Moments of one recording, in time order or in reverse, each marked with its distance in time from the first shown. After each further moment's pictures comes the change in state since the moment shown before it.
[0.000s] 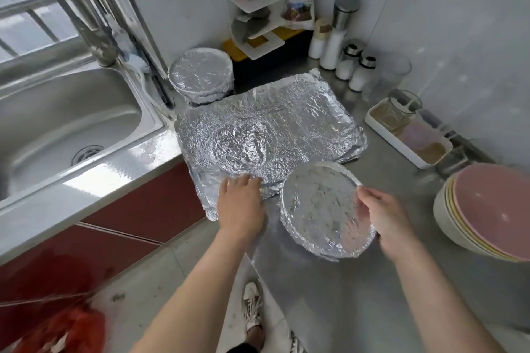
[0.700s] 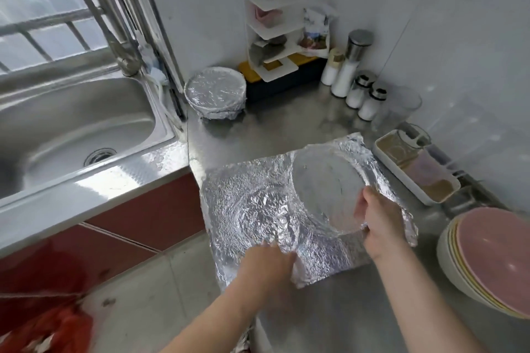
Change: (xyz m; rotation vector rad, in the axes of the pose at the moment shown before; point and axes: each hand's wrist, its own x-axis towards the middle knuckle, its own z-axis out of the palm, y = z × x) left_hand -0.045 0.038 0.016 0.280 -0.438 0.345; right_hand 0.027 -0.046 0.021 0.213 0.142 0.105
